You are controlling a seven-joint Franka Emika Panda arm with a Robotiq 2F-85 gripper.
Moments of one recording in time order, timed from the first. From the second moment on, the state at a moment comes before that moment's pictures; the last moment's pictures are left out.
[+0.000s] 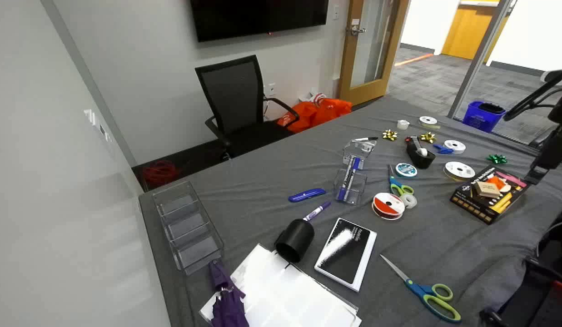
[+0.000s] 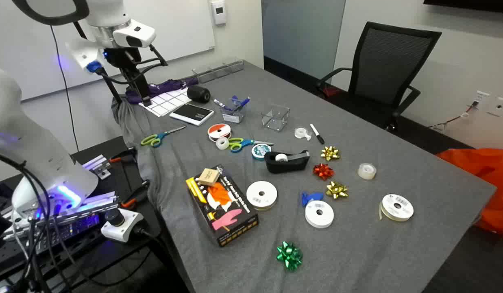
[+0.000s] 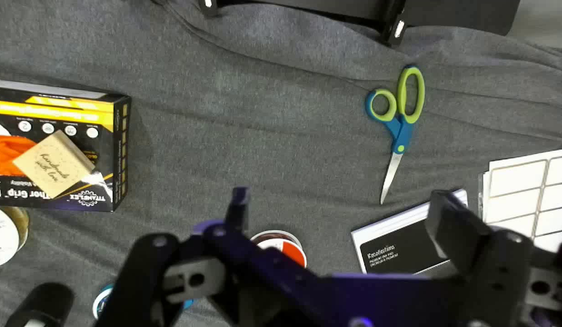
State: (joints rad) arm 0.01 -0.73 -0.23 -2.79 0.01 2.04 -0.30
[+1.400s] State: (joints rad) arm -0.03 -0.41 0.33 -2.71 -0.16 2.56 0.53
